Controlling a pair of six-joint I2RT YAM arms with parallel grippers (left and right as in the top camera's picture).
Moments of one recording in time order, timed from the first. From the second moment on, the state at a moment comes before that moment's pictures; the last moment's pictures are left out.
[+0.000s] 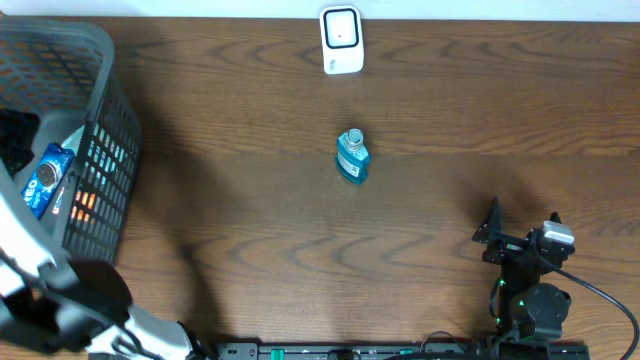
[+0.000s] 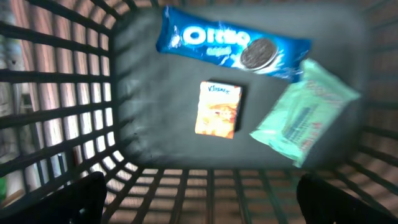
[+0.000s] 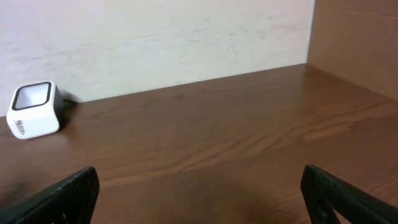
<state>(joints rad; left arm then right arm) 0.59 1.79 2.01 -1.54 -0.25 -0.84 -0.10 0.01 0.01 -0.06 0.12 0.13</state>
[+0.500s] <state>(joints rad) 0.60 2.21 1.96 -1.48 -0.22 -0.82 -0.10 0.01 0.01 -0.06 0.12 0.13</state>
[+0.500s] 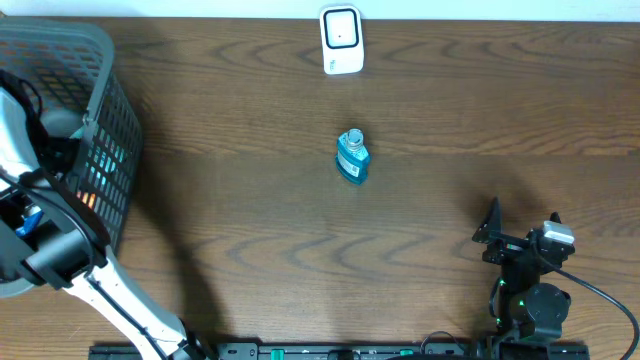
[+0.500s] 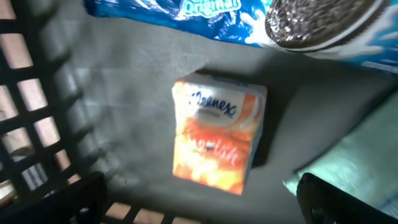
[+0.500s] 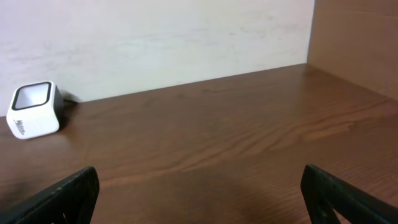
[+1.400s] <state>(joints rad) 0.67 2.05 1.52 -1.23 -0.16 -0.71 -0.10 0.01 0.01 -0.06 0.12 0.13</state>
